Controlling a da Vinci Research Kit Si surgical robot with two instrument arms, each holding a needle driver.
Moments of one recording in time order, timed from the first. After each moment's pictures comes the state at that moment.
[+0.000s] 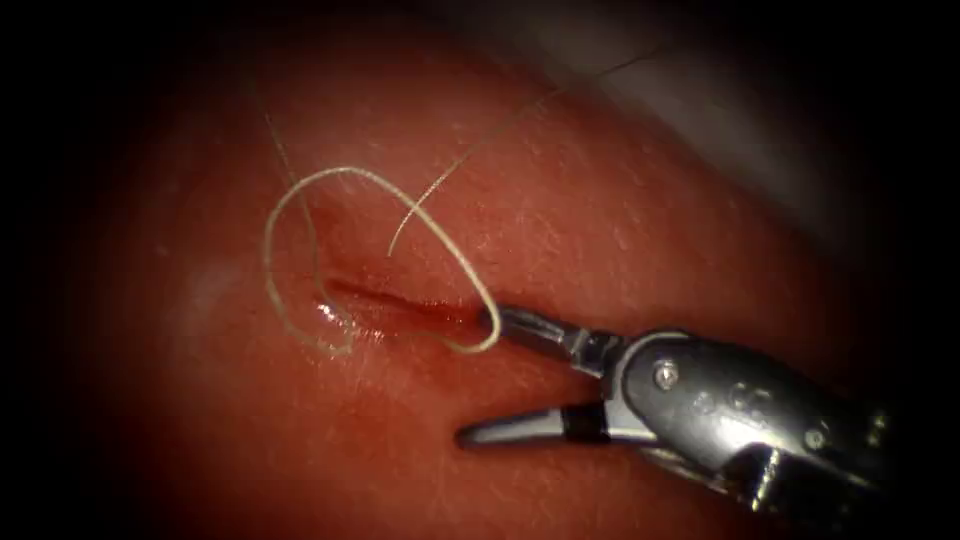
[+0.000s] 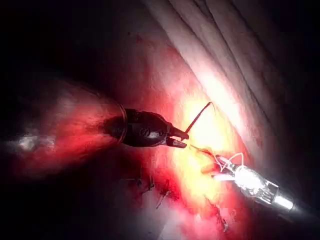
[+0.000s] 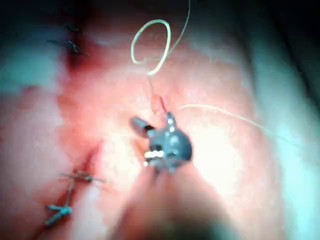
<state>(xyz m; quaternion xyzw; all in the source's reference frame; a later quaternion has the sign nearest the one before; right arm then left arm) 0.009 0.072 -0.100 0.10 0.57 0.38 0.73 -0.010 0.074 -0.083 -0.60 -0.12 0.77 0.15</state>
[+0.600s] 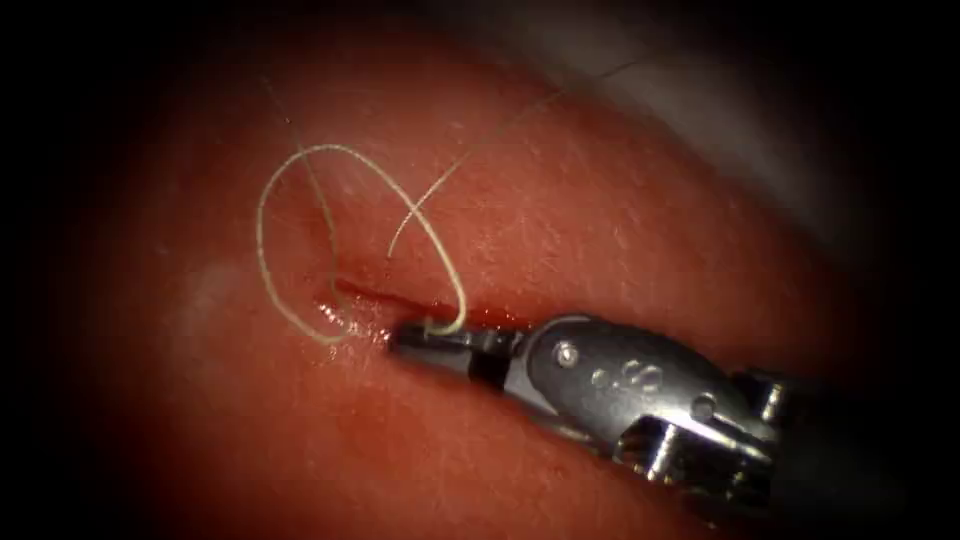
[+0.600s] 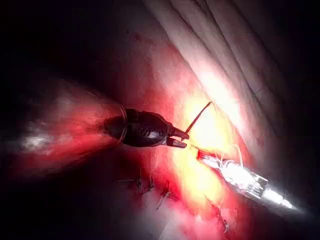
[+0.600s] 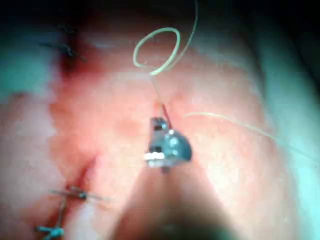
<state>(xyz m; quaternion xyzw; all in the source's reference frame) 0.012 0.071 -0.098 0.12 0.54 0.34 0.76 -0.011 0.074 -0.082 -0.60 -0.11 0.78 0.15</state>
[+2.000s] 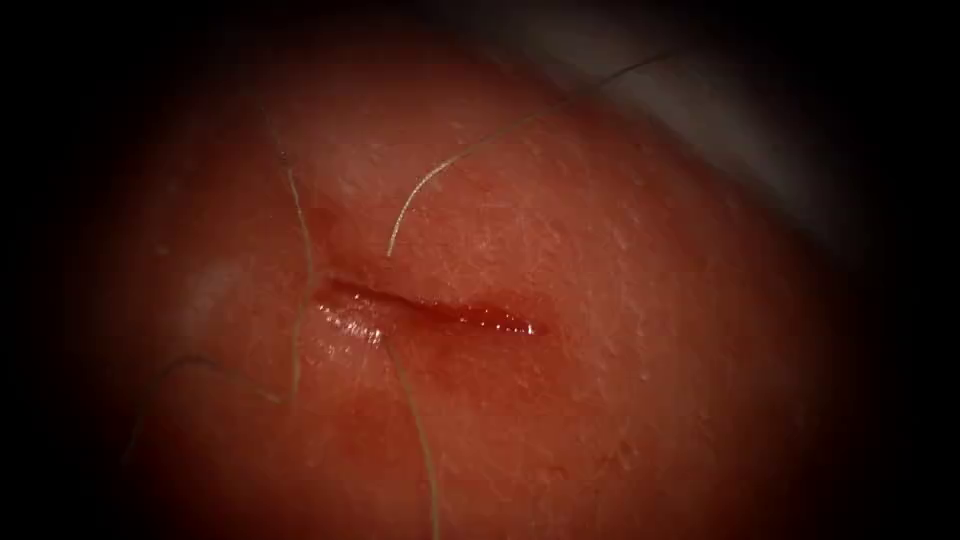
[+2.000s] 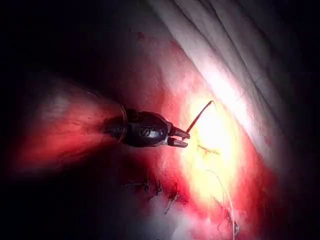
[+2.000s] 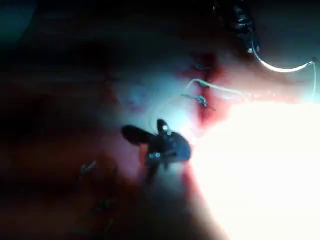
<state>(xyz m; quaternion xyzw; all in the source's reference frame) 0.014 0.059 -0.118 0.20 0.62 0.20 0.73 -0.011 0.073 -0.080 -0.61 -0.11 0.78 0.14</state>
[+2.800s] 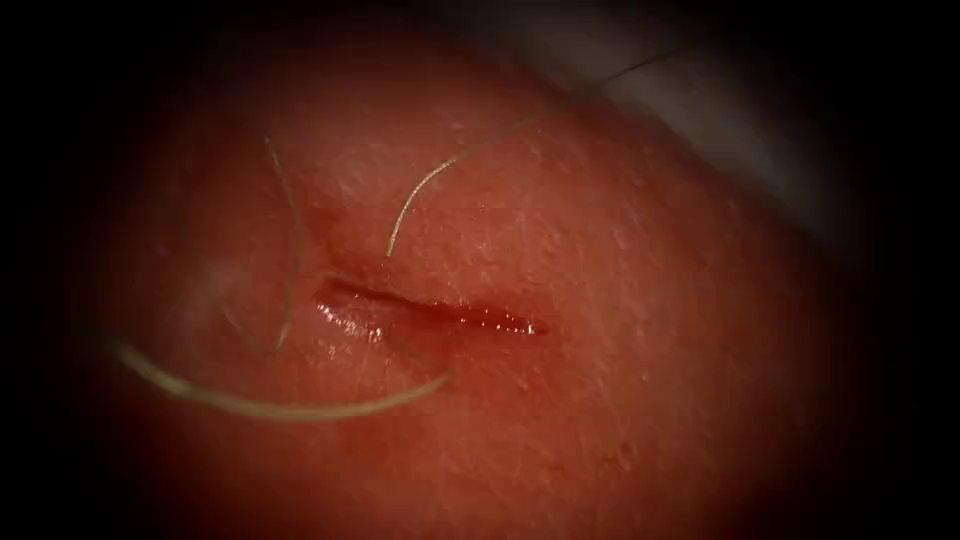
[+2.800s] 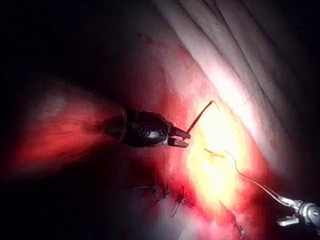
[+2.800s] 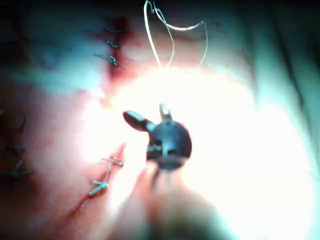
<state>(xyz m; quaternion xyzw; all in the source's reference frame) 0.000 0.069 -0.115 0.11 0.63 0.23 0.73 -0.009 0.074 -0.079 -0.60 -0.11 0.78 0.15</state>
